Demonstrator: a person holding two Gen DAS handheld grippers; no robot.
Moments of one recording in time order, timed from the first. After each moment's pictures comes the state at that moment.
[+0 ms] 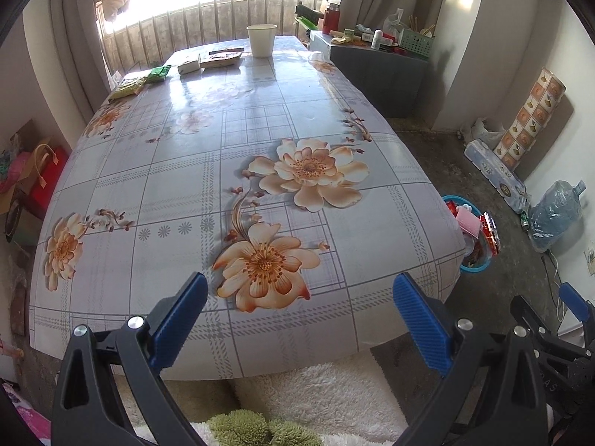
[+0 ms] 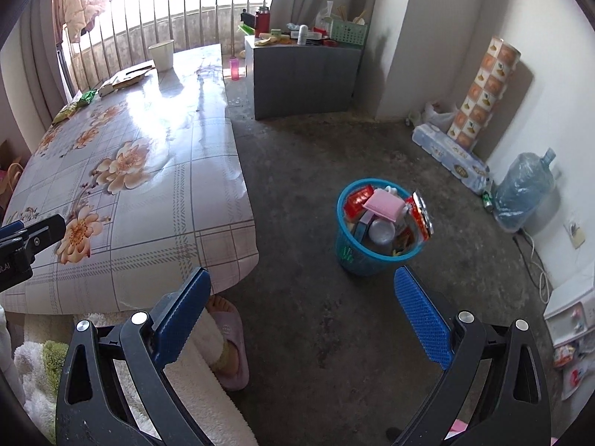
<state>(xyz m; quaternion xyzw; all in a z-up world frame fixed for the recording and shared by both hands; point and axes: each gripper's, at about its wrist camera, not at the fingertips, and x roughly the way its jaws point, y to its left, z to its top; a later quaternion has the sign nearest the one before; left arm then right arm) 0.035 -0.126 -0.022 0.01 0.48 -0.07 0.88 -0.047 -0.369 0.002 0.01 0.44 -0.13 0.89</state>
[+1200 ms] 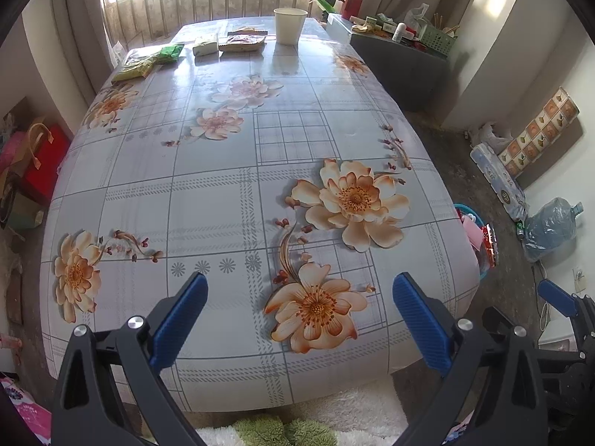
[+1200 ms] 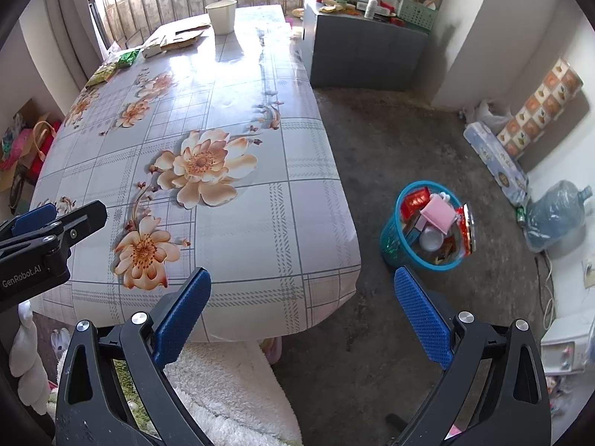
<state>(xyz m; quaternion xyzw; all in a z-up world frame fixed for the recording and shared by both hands) 0.098 -0.075 0.001 -0.02 0.53 -0.07 0.85 0.039 -0.296 0.036 -0.02 0.53 -0.05 0.84</state>
